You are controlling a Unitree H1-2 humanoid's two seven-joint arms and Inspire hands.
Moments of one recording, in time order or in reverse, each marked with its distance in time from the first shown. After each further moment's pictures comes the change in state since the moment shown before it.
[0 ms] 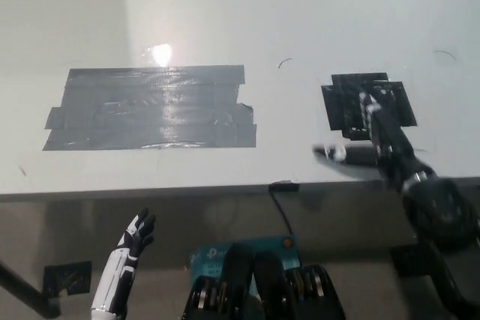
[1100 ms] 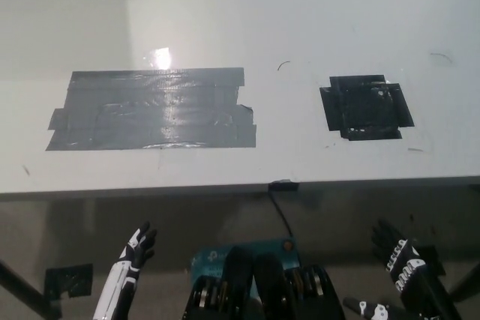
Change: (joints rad) left_arm 0.026 0.002 -0.006 0.035 0.007 -0.011 0.001; right_arm 0.646 0.023 -0.036 -0.438 0.174 -0.226 0.101
